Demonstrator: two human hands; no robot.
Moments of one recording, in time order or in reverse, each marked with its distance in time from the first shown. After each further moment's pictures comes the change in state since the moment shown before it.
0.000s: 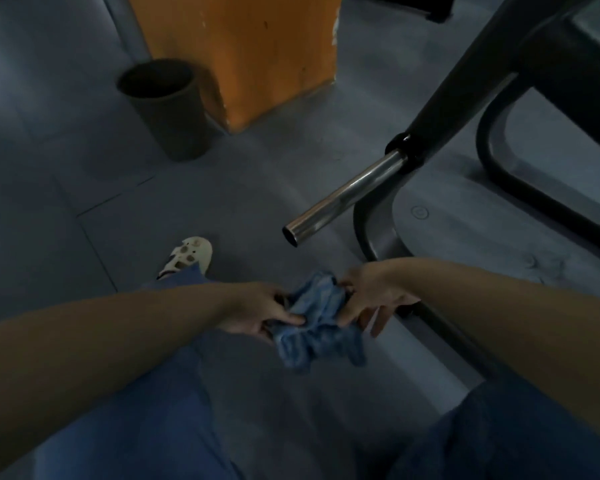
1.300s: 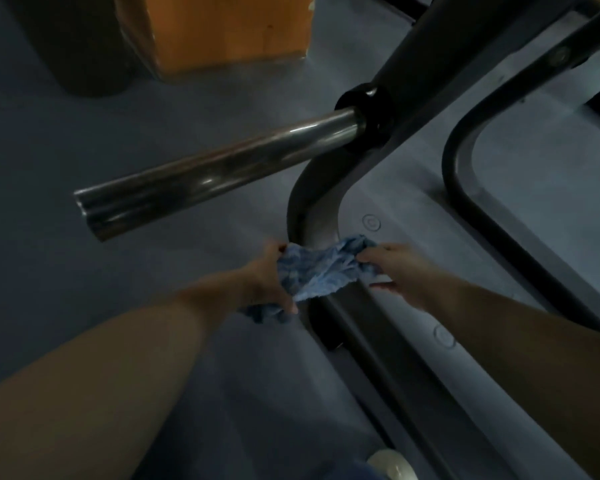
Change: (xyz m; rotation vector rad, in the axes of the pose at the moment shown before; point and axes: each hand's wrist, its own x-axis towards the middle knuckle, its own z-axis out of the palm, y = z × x) left_hand 0.195 0.075 0.046 0.249 0.352 0.297; right_hand 0.076 0.147 -0.134 0.544 0.755 -0.018
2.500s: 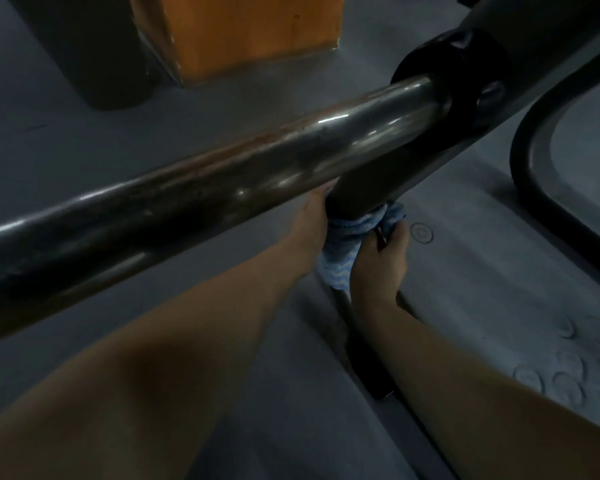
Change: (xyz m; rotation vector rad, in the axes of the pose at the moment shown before) left_hand 0.110 0.036 -0.024 -0.840 0.371 0.189; right_hand 0.085 -0.009 0.107 0.481 0.499 -0.425
